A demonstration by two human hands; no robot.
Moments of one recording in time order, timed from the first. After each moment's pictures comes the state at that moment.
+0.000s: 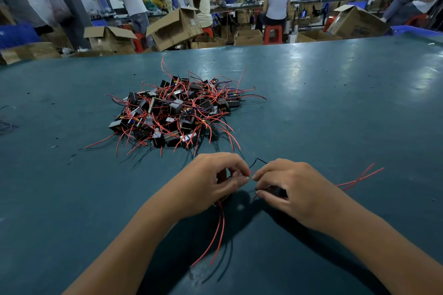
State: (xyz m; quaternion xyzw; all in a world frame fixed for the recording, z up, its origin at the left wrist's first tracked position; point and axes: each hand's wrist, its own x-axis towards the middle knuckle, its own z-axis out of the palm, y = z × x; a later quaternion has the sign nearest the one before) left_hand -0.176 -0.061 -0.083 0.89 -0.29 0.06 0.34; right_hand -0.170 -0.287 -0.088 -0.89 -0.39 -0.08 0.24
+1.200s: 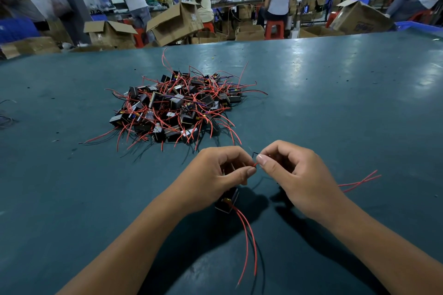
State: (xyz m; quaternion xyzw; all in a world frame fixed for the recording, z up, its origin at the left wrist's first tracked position) left_hand -0.180 -0.072 -0.087 0.83 -0.23 0.00 0.50; right_hand -0.173 -0.274 -0.095 -0.80 -0.23 -0.08 0.54
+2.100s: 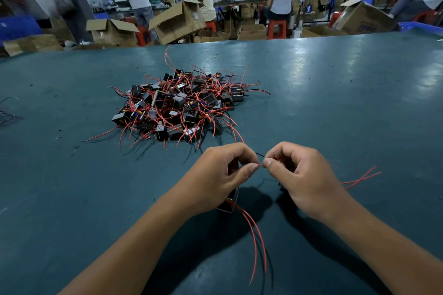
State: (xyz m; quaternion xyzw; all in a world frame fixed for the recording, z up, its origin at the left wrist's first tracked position) left_hand -0.182 -0.075 -0.088 0.86 -0.25 0.07 0.43; right_hand -0.173 -0.271 -0.094 -0.81 -0.20 -0.07 0.55
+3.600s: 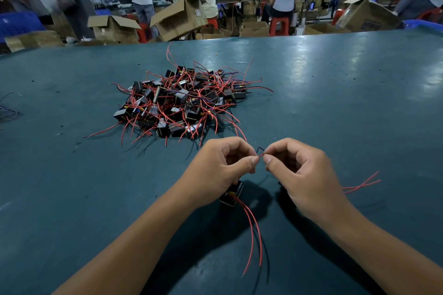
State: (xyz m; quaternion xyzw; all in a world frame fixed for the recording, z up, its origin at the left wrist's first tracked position) left_hand -0.174 -0.077 -0.095 0.79 -0.18 0.02 0.58; right_hand -0.176 -0.263 -0.103 -0.77 -0.18 -0.11 0.60
